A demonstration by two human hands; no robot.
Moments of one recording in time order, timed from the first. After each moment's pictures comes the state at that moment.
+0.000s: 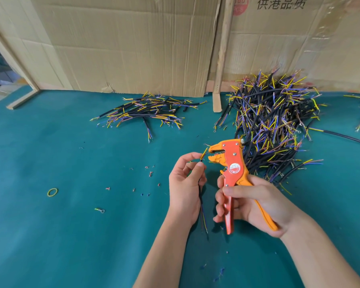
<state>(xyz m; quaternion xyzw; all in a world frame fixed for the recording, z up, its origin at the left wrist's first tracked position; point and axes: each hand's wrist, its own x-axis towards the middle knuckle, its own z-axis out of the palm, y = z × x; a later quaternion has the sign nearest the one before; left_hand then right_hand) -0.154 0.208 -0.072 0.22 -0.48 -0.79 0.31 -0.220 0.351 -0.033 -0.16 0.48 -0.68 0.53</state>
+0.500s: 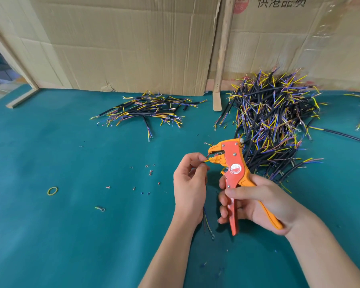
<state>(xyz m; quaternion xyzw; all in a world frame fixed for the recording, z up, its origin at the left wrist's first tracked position) -0.153 0.219 -0.067 0.25 -0.56 -0.72 0.34 -0.225 0.356 -0.033 -0.17 0.50 -0.66 0.53</state>
